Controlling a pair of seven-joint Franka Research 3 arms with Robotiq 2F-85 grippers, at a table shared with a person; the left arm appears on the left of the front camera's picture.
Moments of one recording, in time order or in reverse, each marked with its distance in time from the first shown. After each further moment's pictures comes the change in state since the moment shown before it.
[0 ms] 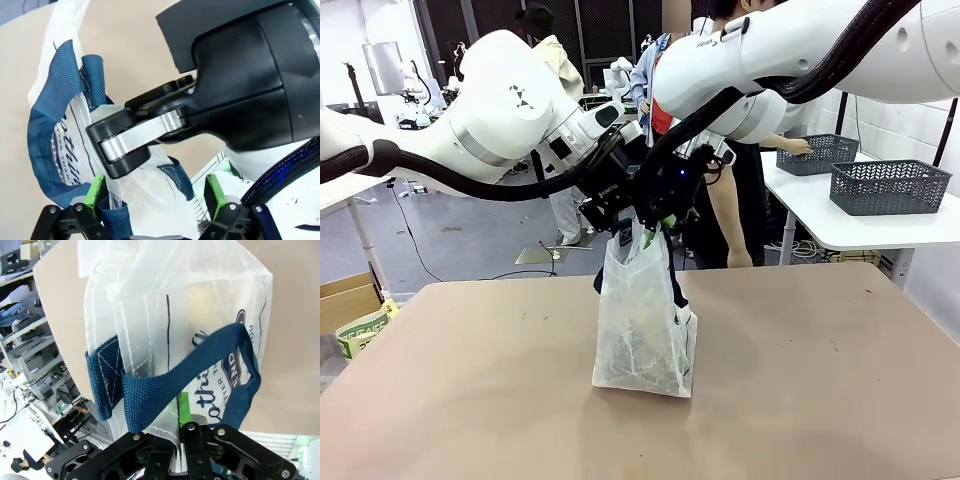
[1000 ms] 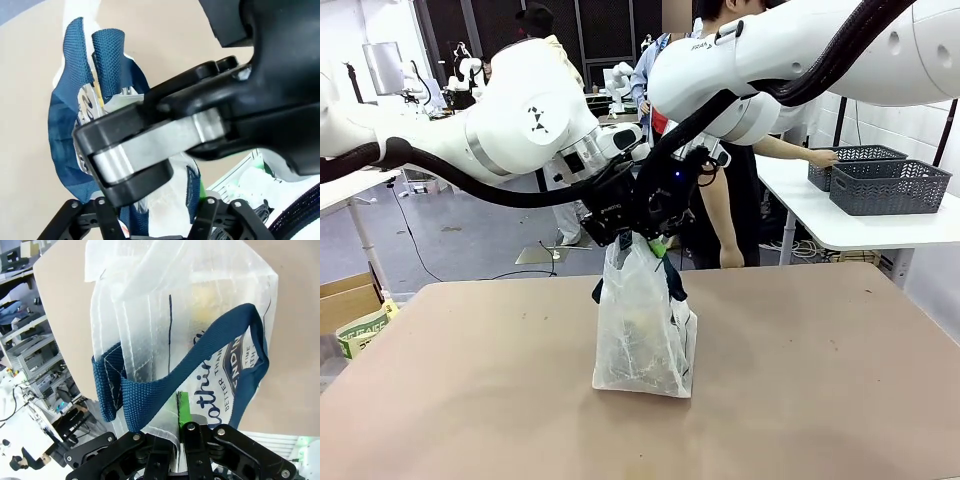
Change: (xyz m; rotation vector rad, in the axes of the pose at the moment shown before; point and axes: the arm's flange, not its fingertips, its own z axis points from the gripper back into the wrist) left arm -0.008 -0.001 -0.024 0.194 0.067 -0.020; right arm 0.001 0.005 -0.004 0.001 0.005 0.007
